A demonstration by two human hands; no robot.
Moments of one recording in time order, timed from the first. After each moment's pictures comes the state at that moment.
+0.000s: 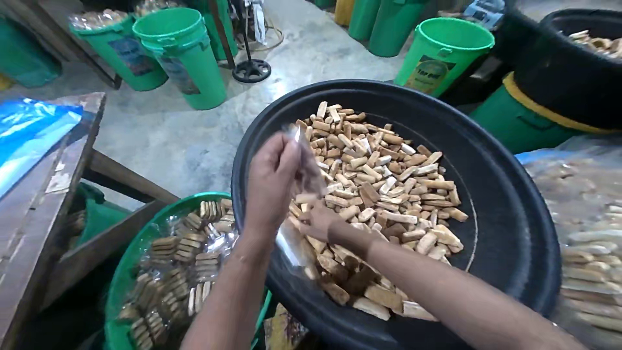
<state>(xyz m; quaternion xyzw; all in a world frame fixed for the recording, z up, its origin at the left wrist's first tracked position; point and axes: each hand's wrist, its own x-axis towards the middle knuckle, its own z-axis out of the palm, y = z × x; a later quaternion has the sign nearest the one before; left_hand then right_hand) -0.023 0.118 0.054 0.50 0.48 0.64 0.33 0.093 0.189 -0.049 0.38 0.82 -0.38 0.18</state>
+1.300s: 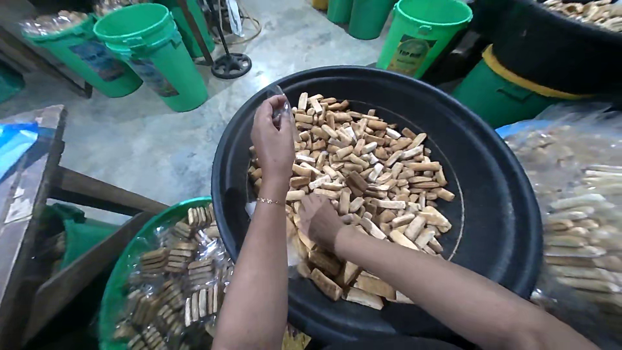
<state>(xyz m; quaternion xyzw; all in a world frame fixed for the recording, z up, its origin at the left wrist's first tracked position) -0.016 0.213 0.024 0.50 0.63 0.58 0.14 0.107 0.173 -0.059 0.35 0.91 -0.19 0.14</state>
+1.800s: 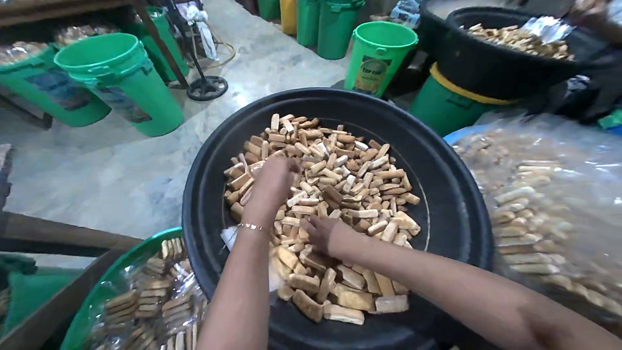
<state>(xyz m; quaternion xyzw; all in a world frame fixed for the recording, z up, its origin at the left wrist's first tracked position) 0.007 0.222 0.022 0.71 0.66 0.14 0.21 0.173 0.186 -0.036 0.35 0.88 -0.26 0.20</state>
